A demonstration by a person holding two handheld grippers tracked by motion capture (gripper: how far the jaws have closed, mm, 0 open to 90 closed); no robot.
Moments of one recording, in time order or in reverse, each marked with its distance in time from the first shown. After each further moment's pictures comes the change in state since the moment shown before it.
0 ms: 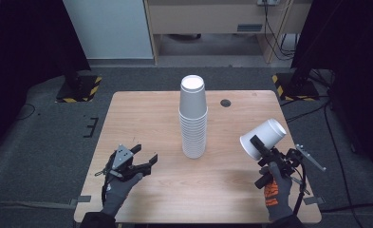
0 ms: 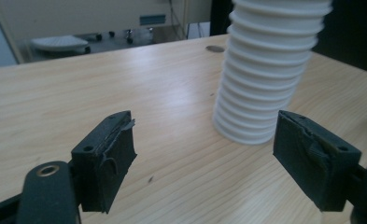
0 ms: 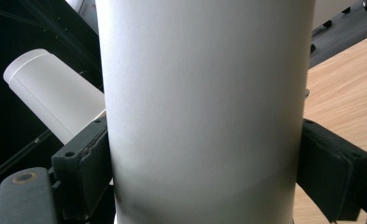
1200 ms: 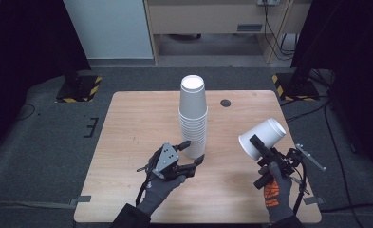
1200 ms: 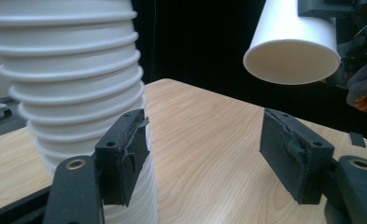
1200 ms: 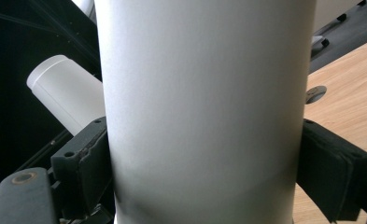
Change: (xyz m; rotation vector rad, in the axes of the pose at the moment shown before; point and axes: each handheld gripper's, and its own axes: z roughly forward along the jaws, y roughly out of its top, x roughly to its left) left arm -0.104 0.048 0.053 -0.133 -0.242 0.131; right arm 0.008 0.002 -0.001 0.000 0.040 0.031
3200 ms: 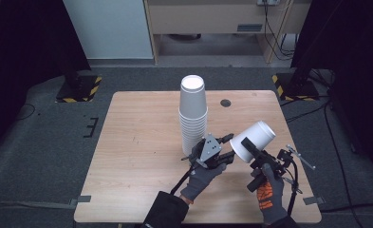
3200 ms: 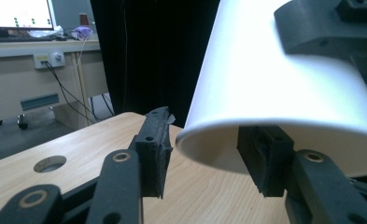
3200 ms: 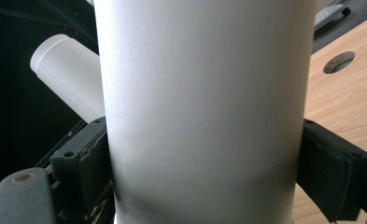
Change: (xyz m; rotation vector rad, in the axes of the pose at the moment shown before) left arm -0.038 0.003 0.112 -0.125 -0.080 0.010; right arm 0.002 -0.017 0.010 0.069 0.040 0.077
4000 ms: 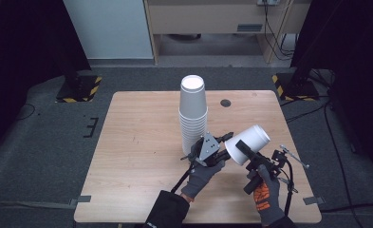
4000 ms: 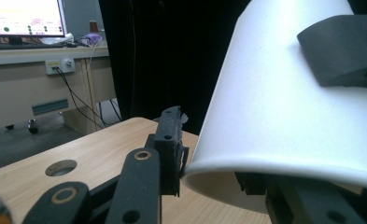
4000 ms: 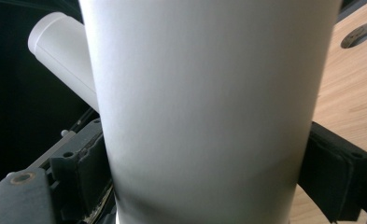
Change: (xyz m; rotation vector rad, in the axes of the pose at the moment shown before) left arm 0.007 -0.004 0.001 -0.016 0.026 -0.007; right arm 0.000 -0.010 0.007 0.063 0.021 0.028
